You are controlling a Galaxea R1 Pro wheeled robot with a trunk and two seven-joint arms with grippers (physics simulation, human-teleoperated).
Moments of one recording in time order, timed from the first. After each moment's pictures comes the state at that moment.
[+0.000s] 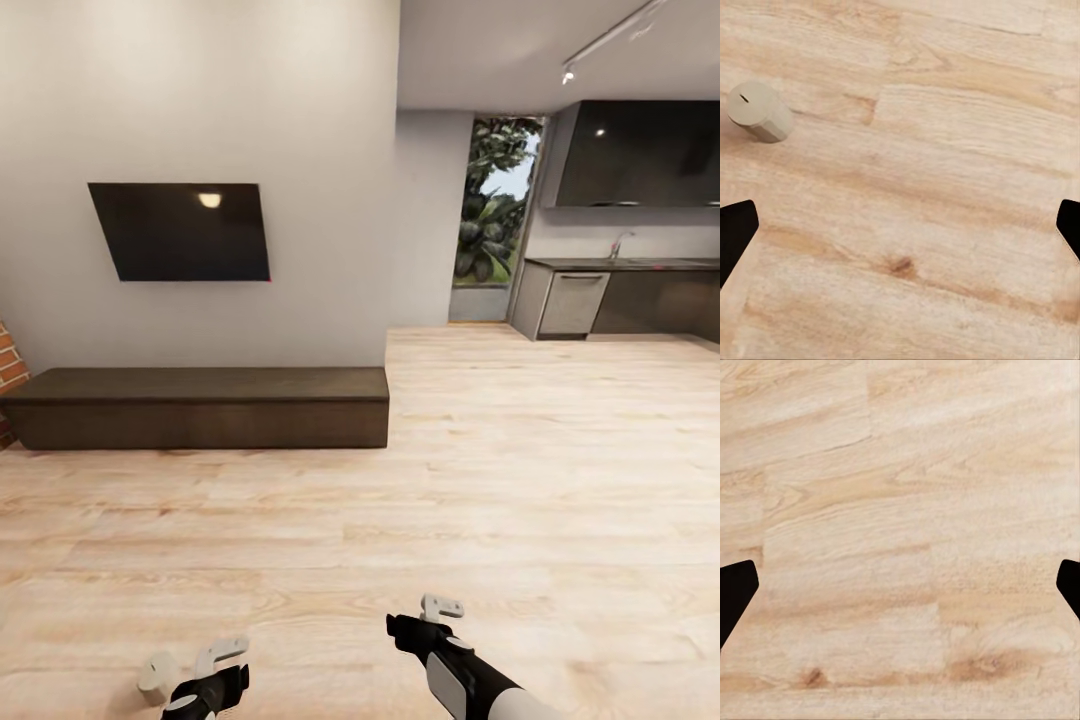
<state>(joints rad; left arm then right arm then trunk) -0.37 0.00 -0.03 -0.40 0.23 0.04 0.18 -0.59 0.17 0.21 -0.17 -0.40 -0.03 -0.05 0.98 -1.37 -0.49</state>
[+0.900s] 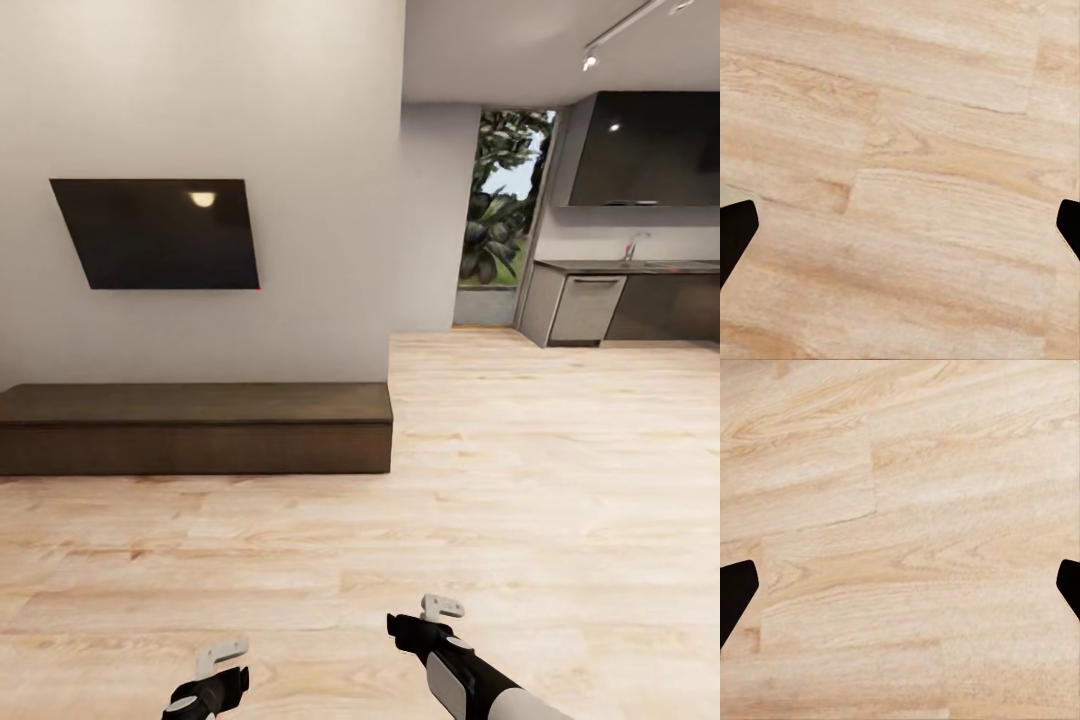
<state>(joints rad) -0.37 0.00 -0.03 -0.39 0.23 0.04 0.18 -0.59 0.17 0.21 -0.17 -0.40 -0.03 -0.06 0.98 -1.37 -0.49</state>
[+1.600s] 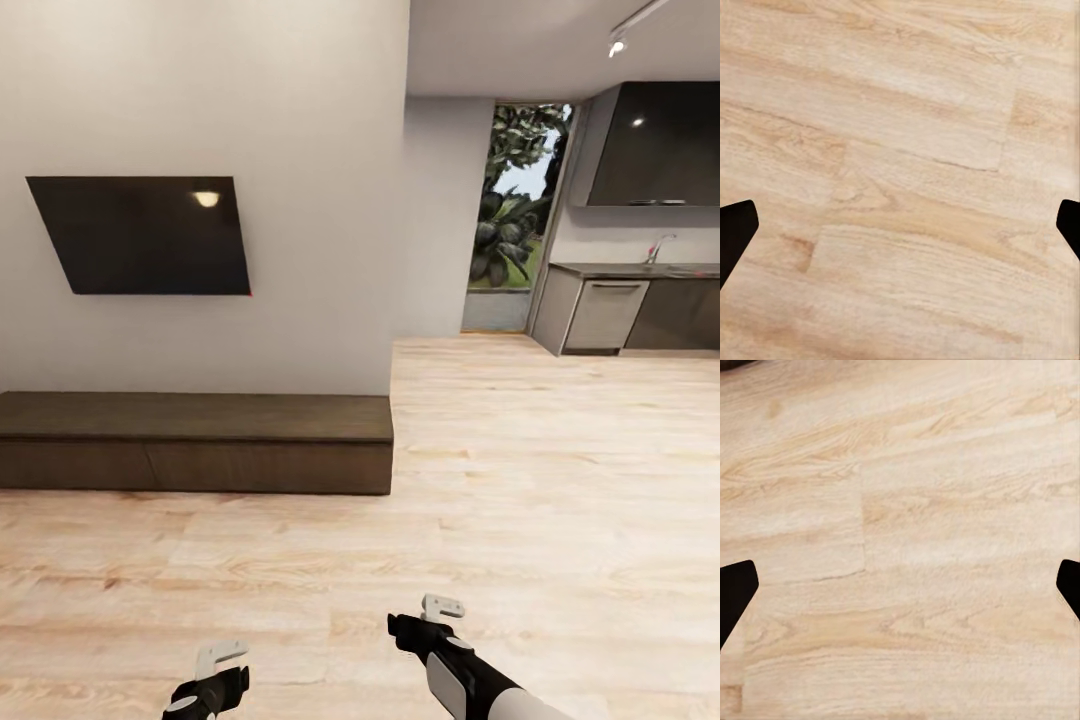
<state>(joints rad) -0.37 0.00 -0.04 -0.39 0.23 0.04 0.18 -0.59 0.17 0.21 -0.17 -0.40 -0.04 -0.06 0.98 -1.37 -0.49</state>
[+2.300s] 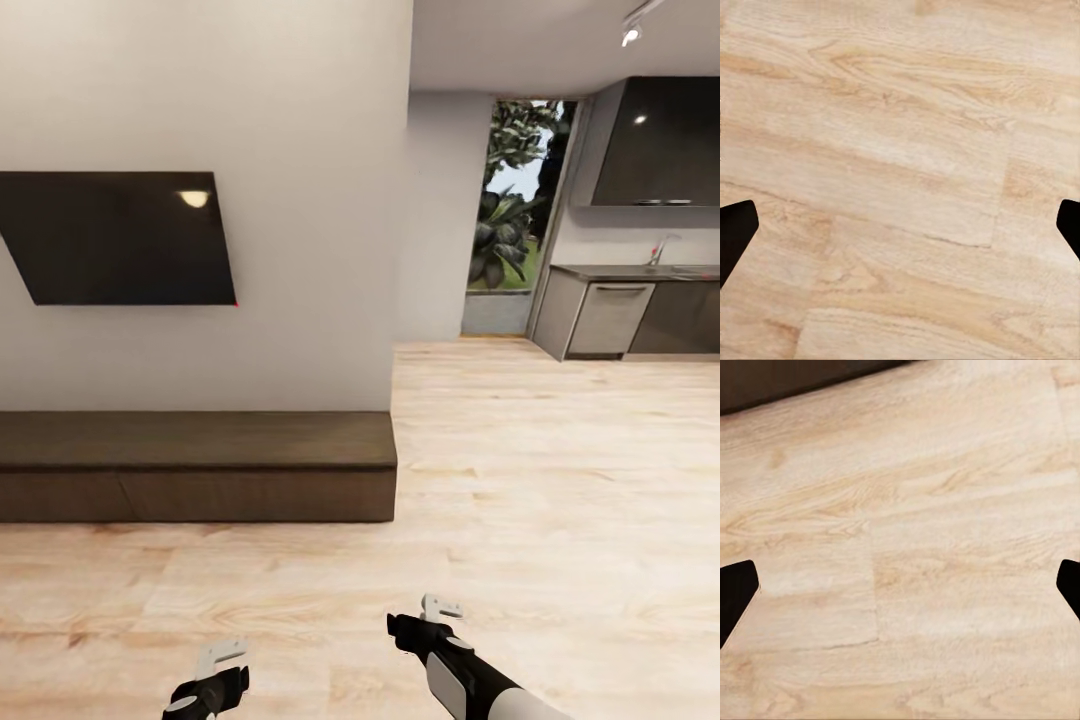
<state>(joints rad) -0.37 0.00 -0.03 -0.39 0.23 0.04 0.18 -0.59 0.17 0.21 -0.17 -0.40 -0.04 -0.06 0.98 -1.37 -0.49</state>
